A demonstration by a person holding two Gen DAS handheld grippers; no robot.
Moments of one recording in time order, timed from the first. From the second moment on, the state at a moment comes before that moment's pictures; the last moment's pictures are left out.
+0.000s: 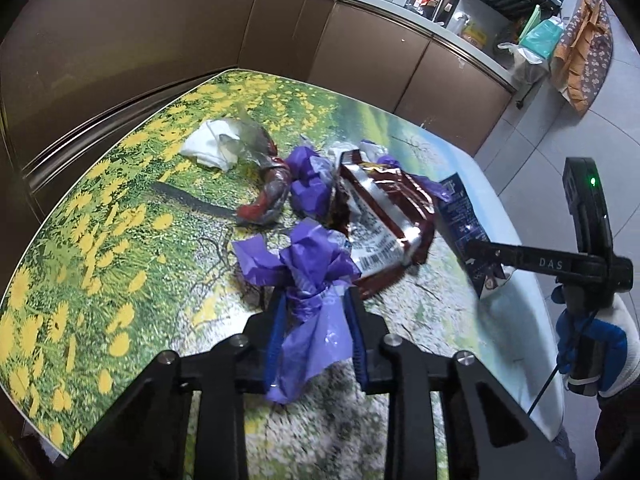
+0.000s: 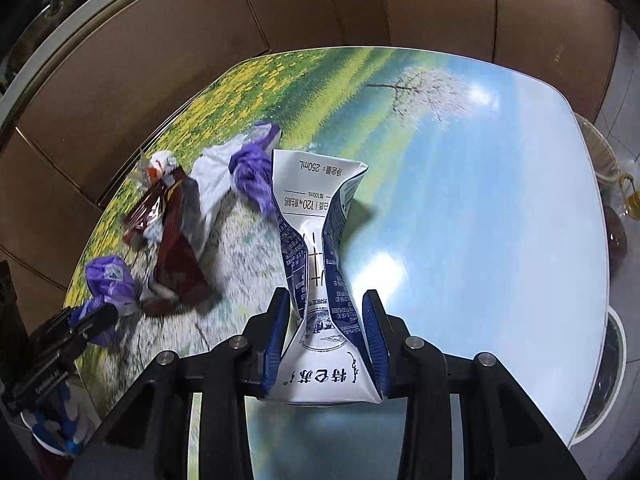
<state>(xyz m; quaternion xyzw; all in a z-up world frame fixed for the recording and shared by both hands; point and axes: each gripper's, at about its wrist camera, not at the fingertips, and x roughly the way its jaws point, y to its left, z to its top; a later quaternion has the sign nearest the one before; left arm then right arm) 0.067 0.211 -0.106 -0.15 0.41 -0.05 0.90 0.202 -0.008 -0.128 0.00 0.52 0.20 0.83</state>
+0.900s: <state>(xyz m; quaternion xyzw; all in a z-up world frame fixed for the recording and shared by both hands) 0.030 0.096 -0.037 -0.05 0.37 -0.12 0.92 0.095 -0.152 -0.068 0.12 0.42 0.18 0.88</state>
